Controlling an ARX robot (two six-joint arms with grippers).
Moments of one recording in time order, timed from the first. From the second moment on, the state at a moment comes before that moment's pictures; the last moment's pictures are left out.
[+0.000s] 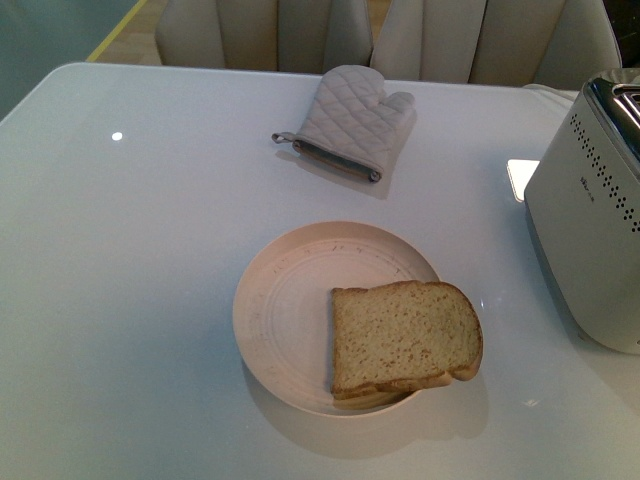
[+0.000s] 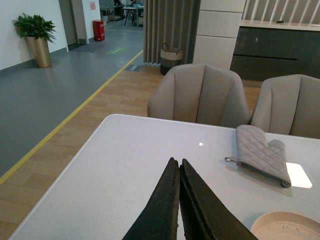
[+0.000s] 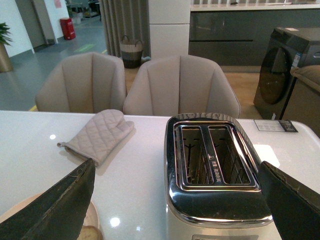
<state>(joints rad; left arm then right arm) 0.00 0.20 0.06 0.14 0.00 -0.02 0.00 0.00 0.02 0.00 0.00 0.00</state>
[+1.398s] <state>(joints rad) 0.00 0.00 0.01 0.00 0.00 -0.01 0.25 1.16 0.29 0.35 0.05 0.38</state>
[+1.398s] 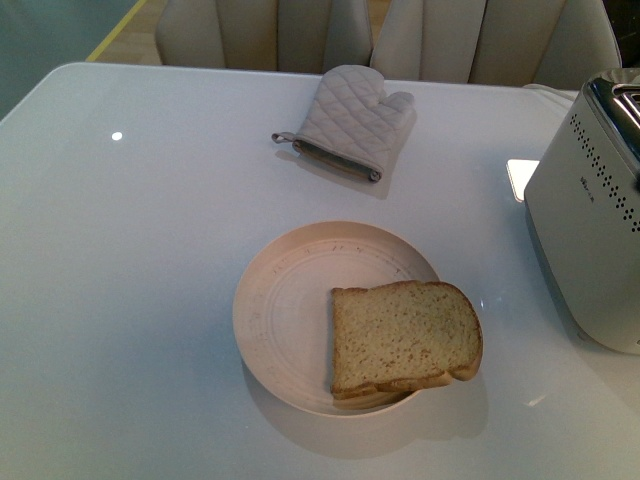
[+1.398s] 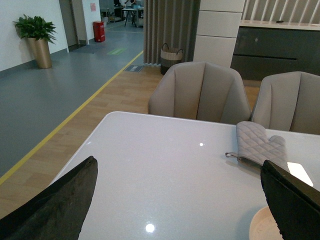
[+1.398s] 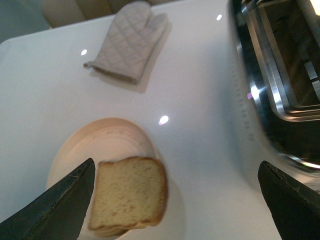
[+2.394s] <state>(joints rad) 0.00 0.00 0.01 0.00 0.00 -0.01 0.32 2.11 0.60 0.53 -0.17 0.77</state>
